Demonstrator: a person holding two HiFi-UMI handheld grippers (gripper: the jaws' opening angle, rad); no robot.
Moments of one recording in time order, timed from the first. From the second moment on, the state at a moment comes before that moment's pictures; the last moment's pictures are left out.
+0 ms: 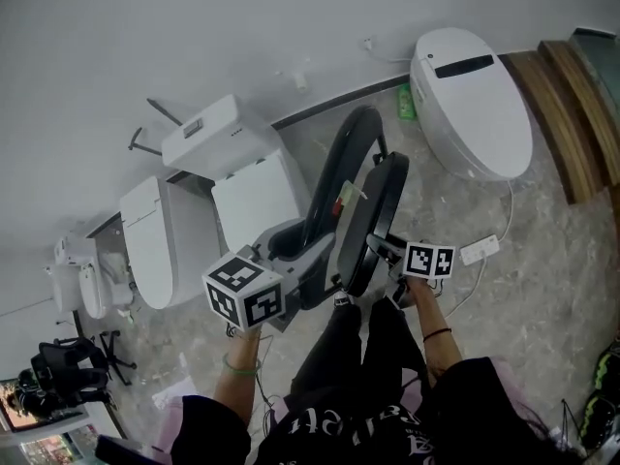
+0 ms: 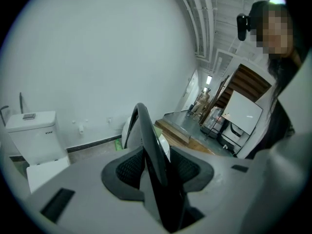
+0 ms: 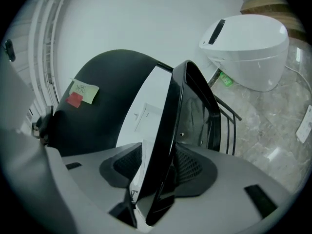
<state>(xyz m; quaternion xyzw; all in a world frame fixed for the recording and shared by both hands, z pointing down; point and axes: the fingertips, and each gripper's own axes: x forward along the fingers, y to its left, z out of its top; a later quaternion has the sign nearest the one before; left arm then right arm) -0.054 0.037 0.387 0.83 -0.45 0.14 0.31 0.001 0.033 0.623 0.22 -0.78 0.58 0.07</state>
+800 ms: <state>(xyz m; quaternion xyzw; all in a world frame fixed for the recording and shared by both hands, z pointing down) -0.042 0.028 0.389 0.86 -0.34 0.23 0.30 -0.038 0.014 0.619 0.29 -0.71 0.64 -0.01</state>
